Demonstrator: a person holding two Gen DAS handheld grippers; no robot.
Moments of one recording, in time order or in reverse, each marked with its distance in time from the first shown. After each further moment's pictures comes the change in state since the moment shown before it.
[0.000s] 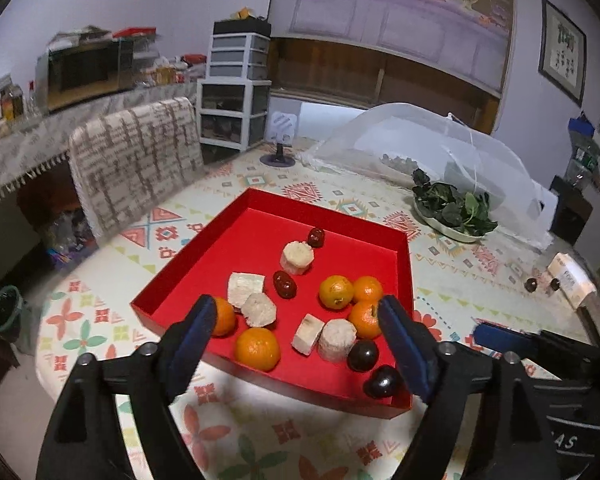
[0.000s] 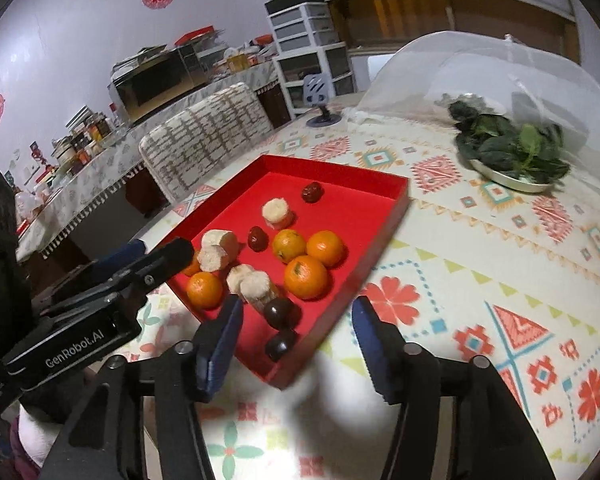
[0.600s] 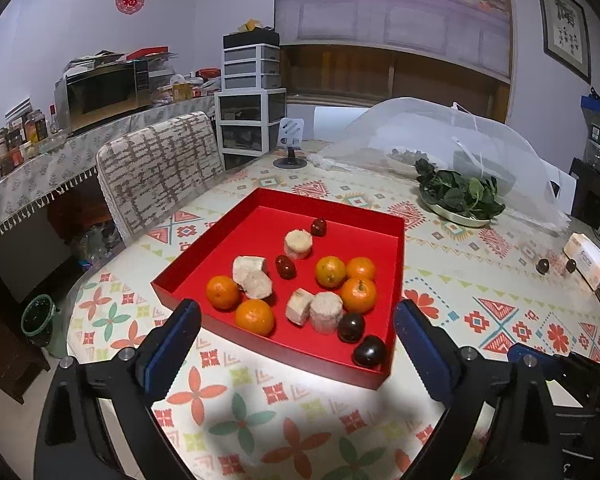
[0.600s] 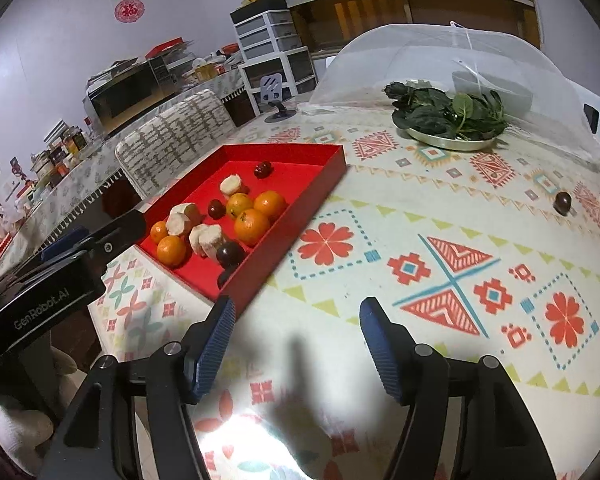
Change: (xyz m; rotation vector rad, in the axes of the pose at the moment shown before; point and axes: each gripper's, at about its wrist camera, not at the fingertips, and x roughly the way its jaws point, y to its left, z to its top) left arm -0.032 -0.035 -0.020 0.051 -0.020 0.107; right arm -0.039 -0.029 -0.051 0.063 -0.022 -0.076
